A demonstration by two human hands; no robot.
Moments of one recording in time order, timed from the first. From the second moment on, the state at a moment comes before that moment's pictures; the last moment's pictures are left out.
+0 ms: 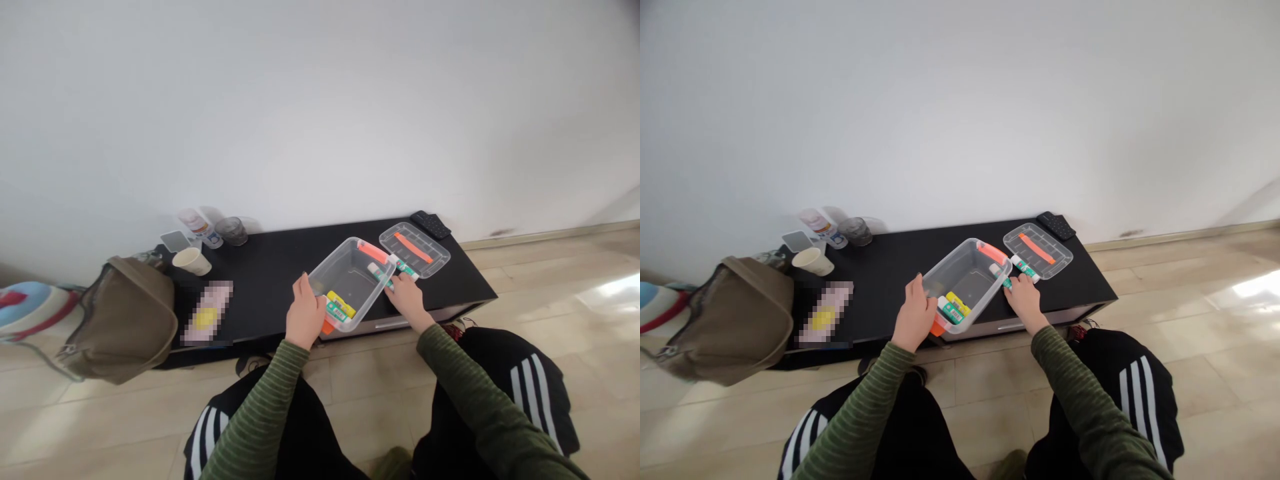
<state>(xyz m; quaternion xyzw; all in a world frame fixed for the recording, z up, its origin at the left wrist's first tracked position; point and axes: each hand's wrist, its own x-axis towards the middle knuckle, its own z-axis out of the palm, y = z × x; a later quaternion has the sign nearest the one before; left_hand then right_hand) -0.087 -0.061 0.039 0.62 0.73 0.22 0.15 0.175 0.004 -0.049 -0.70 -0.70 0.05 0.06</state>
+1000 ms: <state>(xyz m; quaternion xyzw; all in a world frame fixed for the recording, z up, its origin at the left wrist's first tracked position) -0.085 -0.060 0.041 0.62 0.74 0.21 0.15 0.116 0.002 0.059 -0.55 -0.82 0.12 0.14</state>
